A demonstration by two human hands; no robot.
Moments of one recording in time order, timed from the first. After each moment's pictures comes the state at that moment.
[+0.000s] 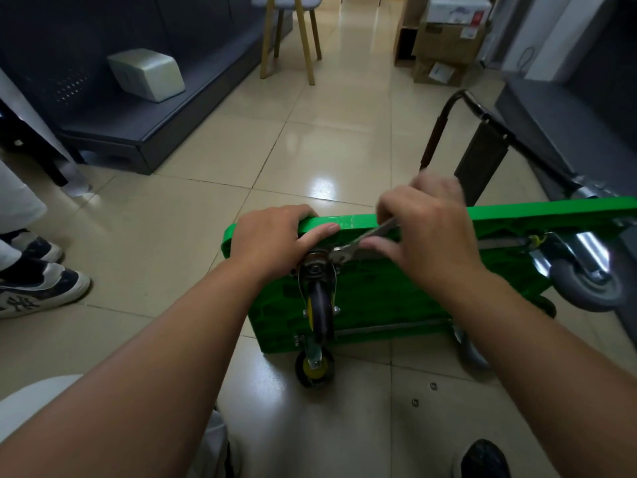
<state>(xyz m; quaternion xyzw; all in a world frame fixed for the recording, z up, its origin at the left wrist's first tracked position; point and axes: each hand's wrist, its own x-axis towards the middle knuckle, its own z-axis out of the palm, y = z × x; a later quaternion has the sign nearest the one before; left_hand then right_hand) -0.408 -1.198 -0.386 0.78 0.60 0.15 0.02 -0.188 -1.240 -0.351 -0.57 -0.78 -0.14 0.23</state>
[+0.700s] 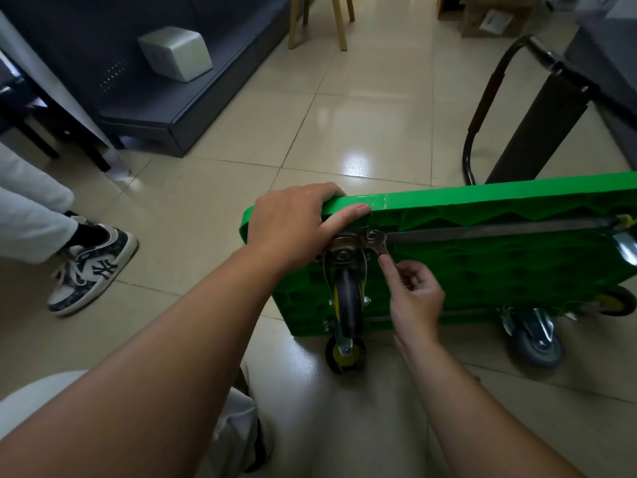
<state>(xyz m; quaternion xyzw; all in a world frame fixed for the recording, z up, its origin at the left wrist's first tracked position) -0.408 -1.193 -0.392 0.79 0.60 0.14 -0.01 -0.245 -1.250 -0.521 -0.59 -0.27 0.41 0.64</state>
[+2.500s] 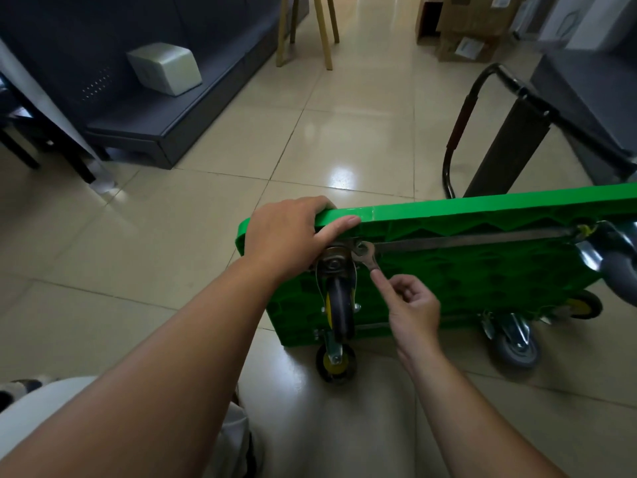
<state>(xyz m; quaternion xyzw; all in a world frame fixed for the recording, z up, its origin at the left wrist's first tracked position) -0.408 -1.198 -0.389 0.79 0.60 0.16 -0.01 -0.231 -1.267 -0.505 -0.60 -0.30 0.43 0.60</state>
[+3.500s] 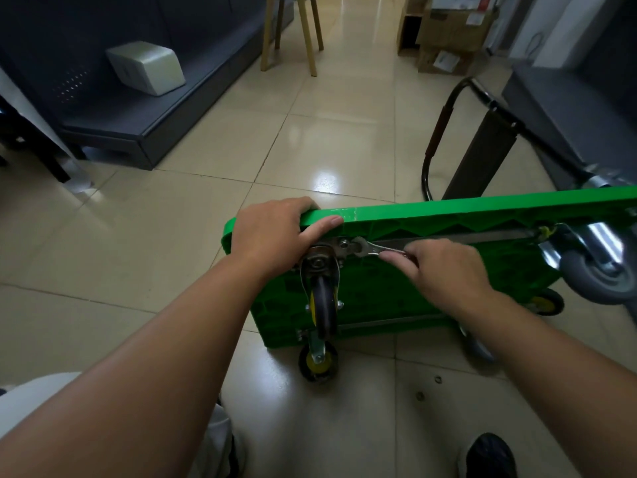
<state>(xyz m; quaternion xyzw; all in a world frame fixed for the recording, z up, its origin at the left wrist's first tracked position) -0.407 -1.200 -0.387 0.78 0.60 0.15 -0.01 -0.149 -1.238 -0.428 -0.67 -0.74 -0.06 0.08</state>
